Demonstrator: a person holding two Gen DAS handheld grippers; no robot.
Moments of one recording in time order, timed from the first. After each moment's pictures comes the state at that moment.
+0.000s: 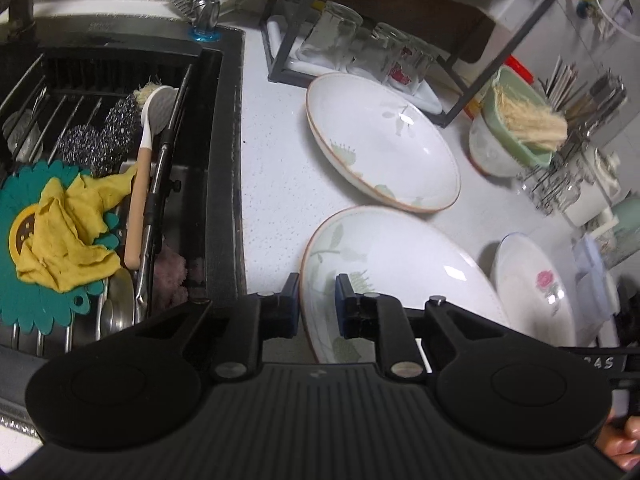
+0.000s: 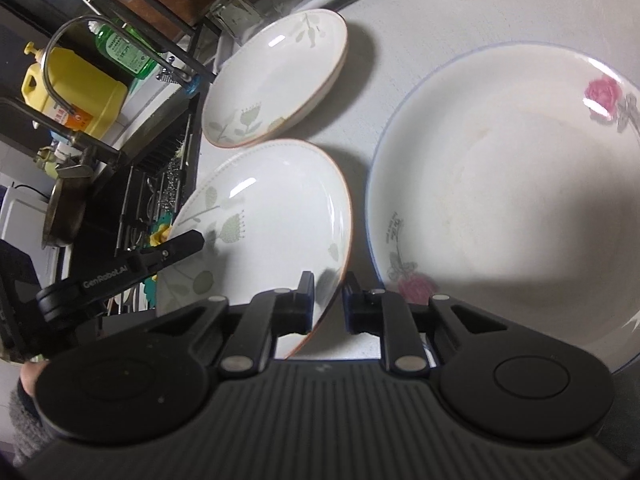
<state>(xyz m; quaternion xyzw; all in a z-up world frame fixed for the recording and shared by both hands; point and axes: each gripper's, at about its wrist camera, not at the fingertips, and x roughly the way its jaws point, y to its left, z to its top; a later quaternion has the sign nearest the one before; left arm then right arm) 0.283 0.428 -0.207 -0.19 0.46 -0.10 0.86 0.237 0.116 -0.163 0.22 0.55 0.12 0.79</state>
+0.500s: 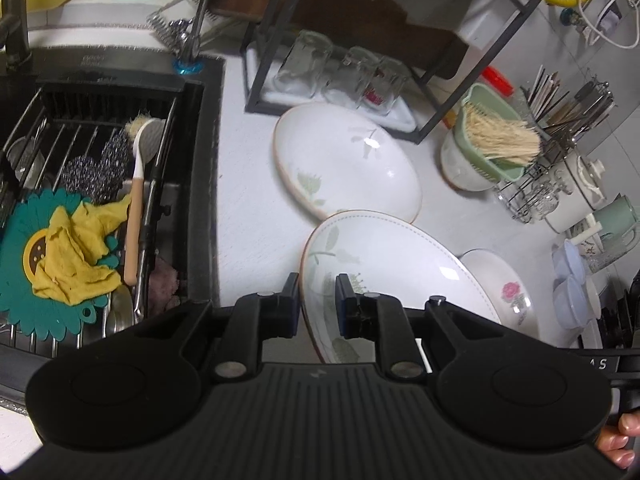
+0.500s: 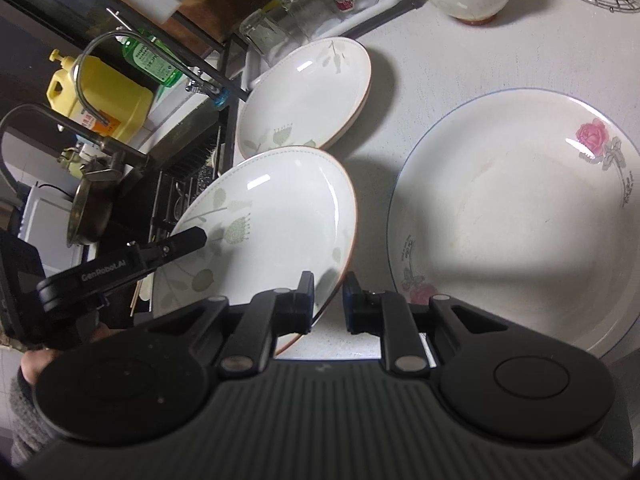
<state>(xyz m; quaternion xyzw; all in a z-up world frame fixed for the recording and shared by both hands) 0.279 0.412 -0.151 -0.18 0.46 -0.11 0.86 0.240 0.100 -0.123 0.24 0.55 0.15 0.79</state>
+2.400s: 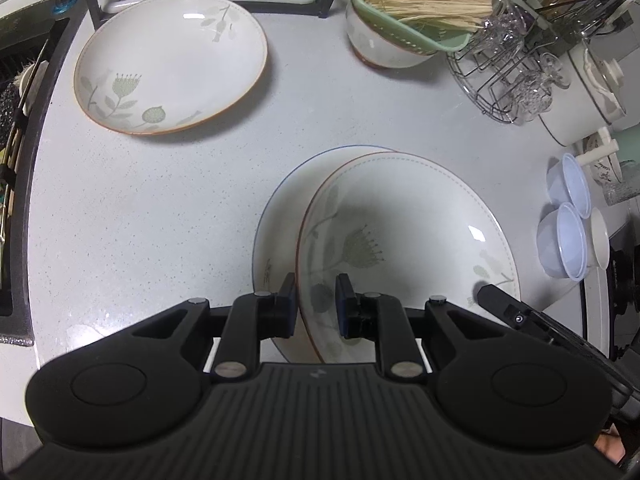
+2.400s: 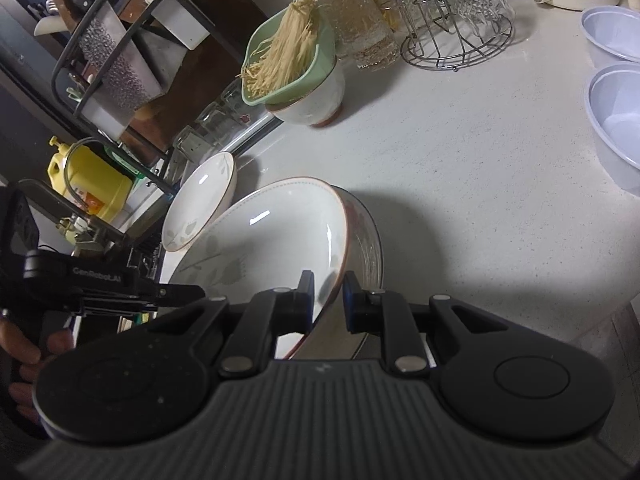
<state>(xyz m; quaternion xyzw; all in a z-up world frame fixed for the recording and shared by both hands) 0.313 0.202 -0.163 -0.12 0.60 -0.10 0.79 0.199 -0.084 -0.147 0.27 0.44 0.12 0.85</state>
